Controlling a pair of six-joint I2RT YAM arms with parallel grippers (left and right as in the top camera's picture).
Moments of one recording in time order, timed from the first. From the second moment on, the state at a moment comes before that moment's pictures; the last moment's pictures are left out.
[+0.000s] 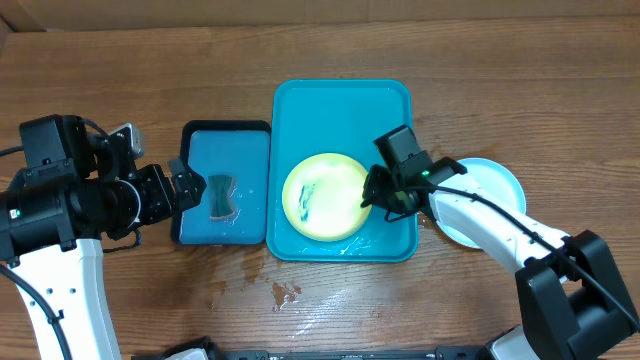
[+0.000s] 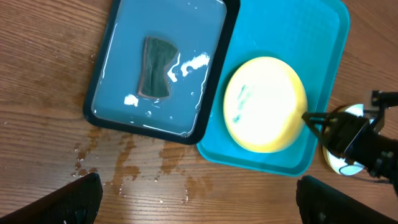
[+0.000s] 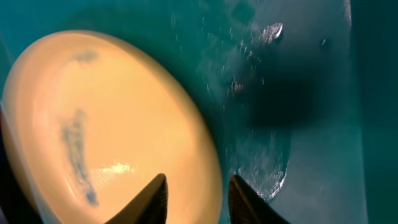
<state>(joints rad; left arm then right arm) 0.29 1.24 1.48 -1.45 0.36 -0.13 0.51 1.69 1.03 -0.53 -0.13 0.81</state>
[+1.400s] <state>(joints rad) 0.01 1.72 1.12 -1.01 -0.01 -0.44 0.43 1.40 1.25 -0.98 -0.17 0.41</state>
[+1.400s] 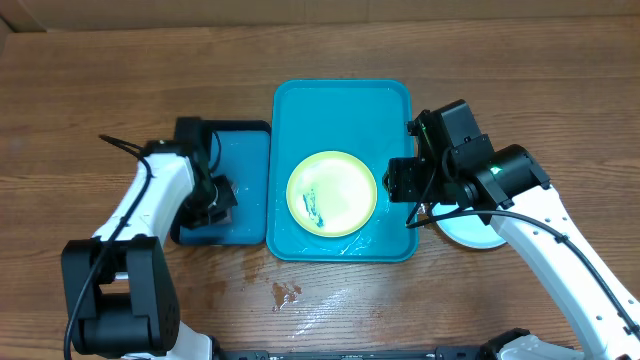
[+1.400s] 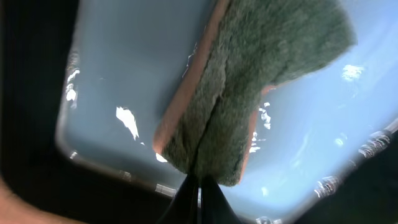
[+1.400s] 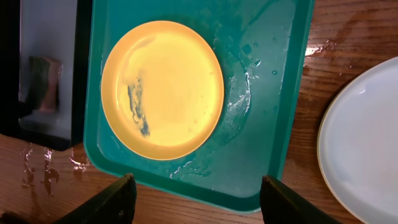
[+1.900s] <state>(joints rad) 0.01 1.78 1.19 -0.89 0.00 -0.33 0.43 1.40 1.25 -0.98 -0.17 0.41</state>
